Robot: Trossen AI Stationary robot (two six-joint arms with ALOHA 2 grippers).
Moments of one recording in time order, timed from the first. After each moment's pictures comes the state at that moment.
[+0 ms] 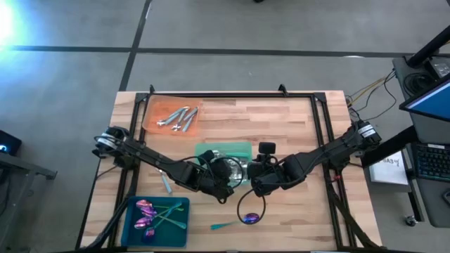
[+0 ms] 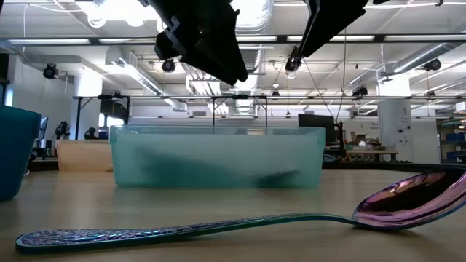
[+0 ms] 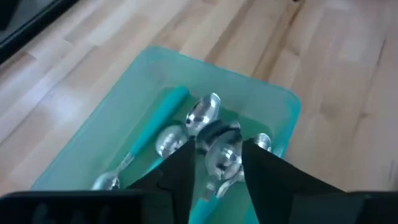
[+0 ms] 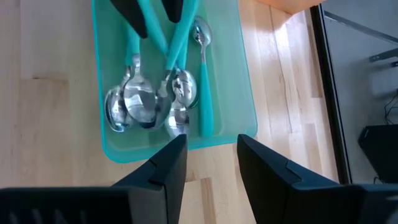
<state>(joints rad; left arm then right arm) -0.37 1.82 1.34 -0.49 -0.66 -0.66 0.40 1.67 1.45 -1.01 0.58 0.30</state>
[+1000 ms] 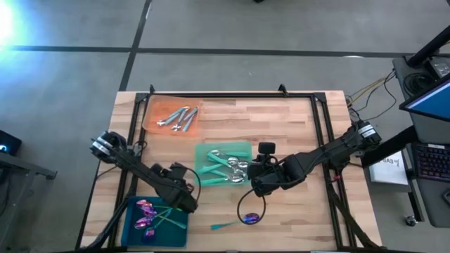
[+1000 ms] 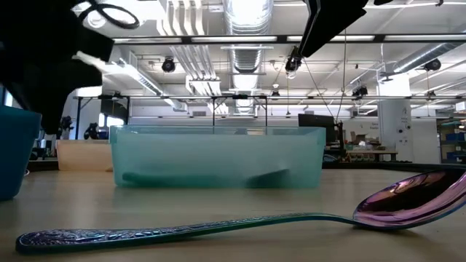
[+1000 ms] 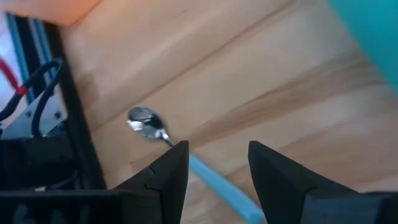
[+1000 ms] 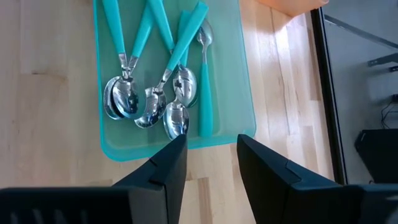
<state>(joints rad) -0.57 1.81 1.21 -1.38 -0.32 -1.69 0.40 1.67 1.45 -1.01 0.58 0.27</state>
